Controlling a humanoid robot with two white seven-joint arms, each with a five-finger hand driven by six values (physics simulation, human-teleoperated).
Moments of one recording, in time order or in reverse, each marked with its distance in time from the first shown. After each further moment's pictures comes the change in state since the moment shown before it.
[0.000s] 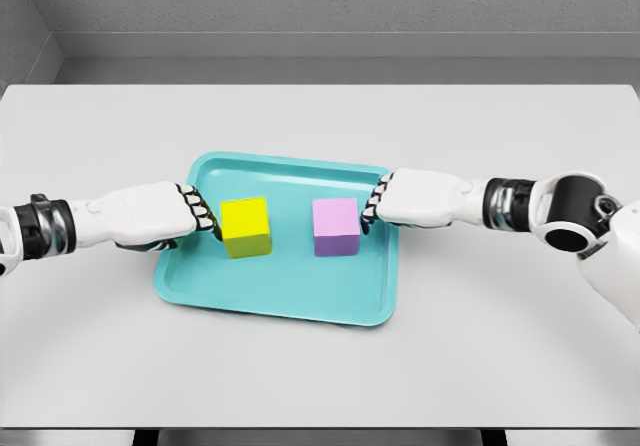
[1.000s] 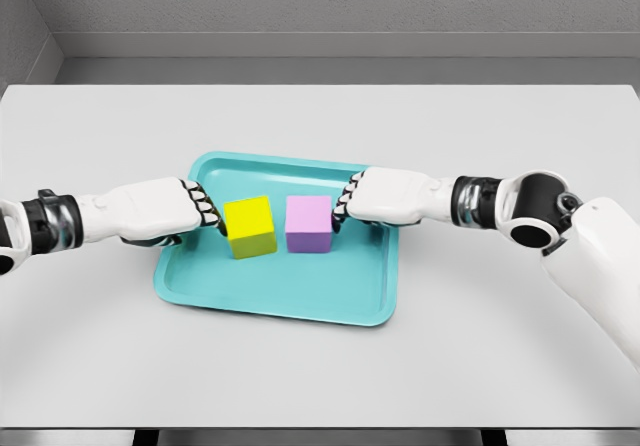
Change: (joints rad) left arm -0.020 -0.033 0.001 0.022 -0.011 0.000 -0.016; right arm -0.028 0.102 0.006 0.054 0.017 0.000 -0.002
